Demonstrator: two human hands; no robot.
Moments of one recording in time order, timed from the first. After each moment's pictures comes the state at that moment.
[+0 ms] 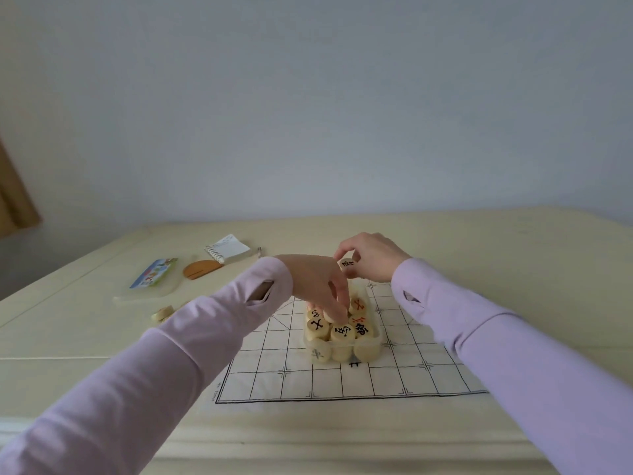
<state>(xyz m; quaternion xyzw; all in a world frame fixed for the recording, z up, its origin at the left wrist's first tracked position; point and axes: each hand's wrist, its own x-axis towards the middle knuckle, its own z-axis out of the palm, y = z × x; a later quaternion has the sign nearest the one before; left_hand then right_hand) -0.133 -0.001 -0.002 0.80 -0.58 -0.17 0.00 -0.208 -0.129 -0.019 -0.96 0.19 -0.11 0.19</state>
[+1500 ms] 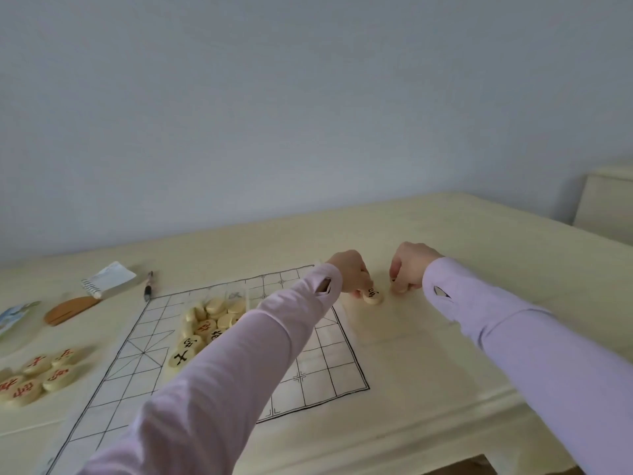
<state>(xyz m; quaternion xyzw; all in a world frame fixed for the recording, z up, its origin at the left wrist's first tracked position) -0.244 -0.206 -0.048 0.79 -0.57 -0.19 0.12 -0.370 -0.274 -0.040 -0.87 0.46 -0.02 0.17</state>
